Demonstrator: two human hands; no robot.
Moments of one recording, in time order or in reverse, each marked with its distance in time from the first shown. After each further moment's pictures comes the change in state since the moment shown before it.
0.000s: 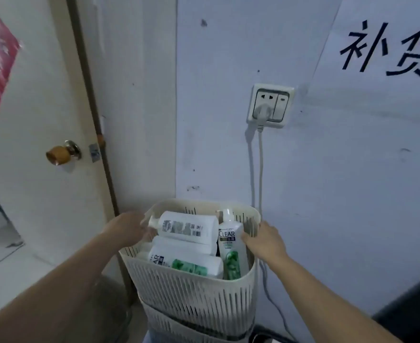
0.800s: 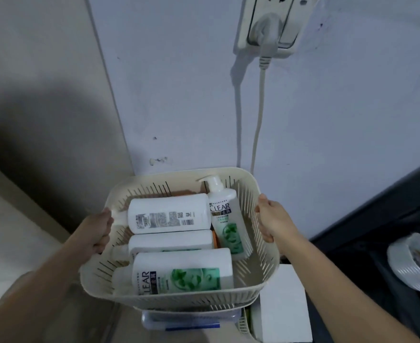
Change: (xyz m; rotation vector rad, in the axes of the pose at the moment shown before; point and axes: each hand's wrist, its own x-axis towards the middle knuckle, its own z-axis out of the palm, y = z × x) left_hand 0.099 -0.022 0.044 -1.031 -0.417 -0.425; right_hand 0.011 -0.012 0.020 0.530 0.104 0.590
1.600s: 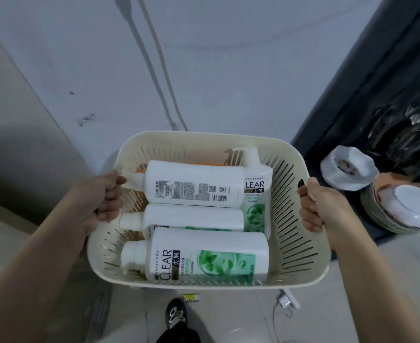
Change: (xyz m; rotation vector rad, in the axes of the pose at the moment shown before) left_hand -0.154 0.001 0.094 -0.160 -0.375 0.149; right_hand -0.132 0.152 -0.155 0.540 0.183 0.074
